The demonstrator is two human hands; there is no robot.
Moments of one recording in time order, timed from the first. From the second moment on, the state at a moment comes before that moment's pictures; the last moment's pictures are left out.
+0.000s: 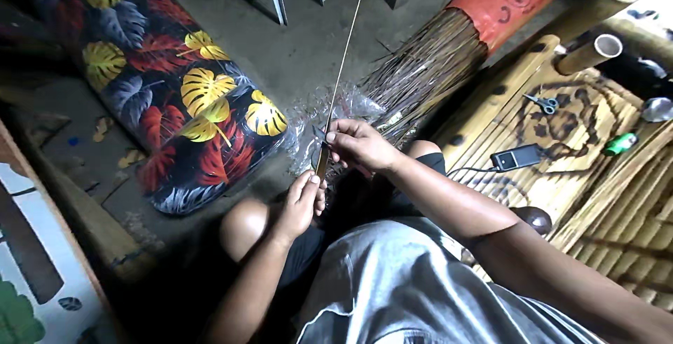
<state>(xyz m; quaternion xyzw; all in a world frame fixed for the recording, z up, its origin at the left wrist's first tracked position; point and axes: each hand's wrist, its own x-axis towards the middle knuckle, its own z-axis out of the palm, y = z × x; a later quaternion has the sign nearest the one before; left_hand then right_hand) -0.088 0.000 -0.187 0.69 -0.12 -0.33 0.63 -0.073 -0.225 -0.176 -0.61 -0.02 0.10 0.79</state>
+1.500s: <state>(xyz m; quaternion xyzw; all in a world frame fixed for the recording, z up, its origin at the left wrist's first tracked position) -0.088 -0.003 -0.190 0.68 -0.15 -0.30 0.65 -0.091 -0.248 -0.201 -0.62 -0.07 0.08 0.78</state>
